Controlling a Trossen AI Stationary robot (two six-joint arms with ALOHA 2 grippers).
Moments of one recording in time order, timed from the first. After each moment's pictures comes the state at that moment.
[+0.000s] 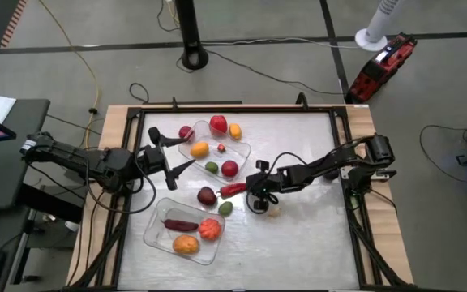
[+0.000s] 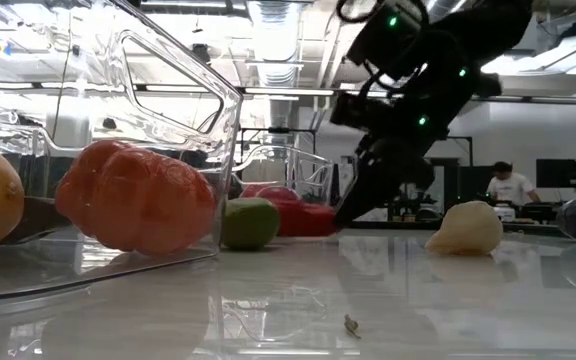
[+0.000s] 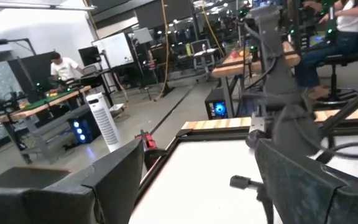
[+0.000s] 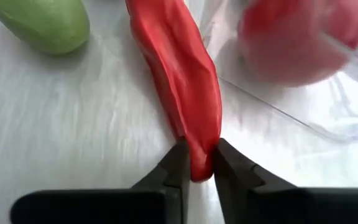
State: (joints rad) left arm -0.25 0.81 0.67 0.17 -0.64 0.25; right arm 0.10 1.75 0.87 0.01 0.26 0.04
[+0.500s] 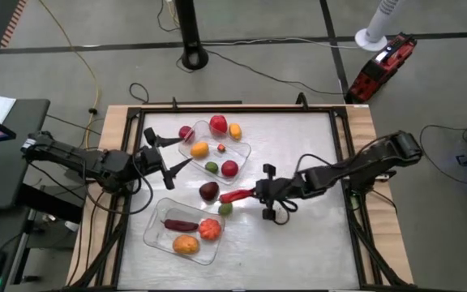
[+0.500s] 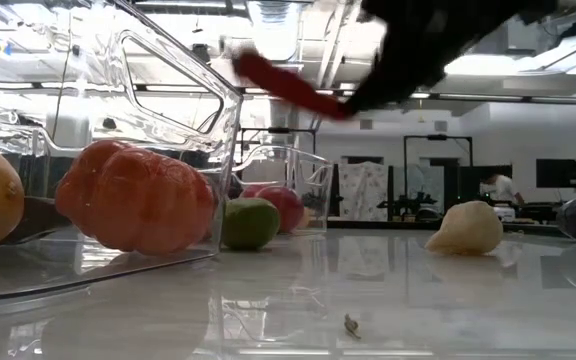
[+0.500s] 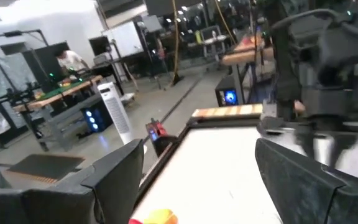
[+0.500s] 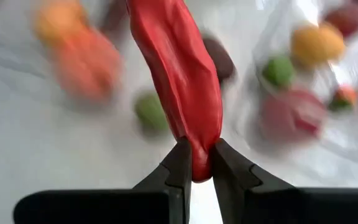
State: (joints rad) left arm -0.29 0.78 0.67 0.09 -0.74 0.24; right arm 0.26 1.49 0.87 -0.04 0.29 0.14
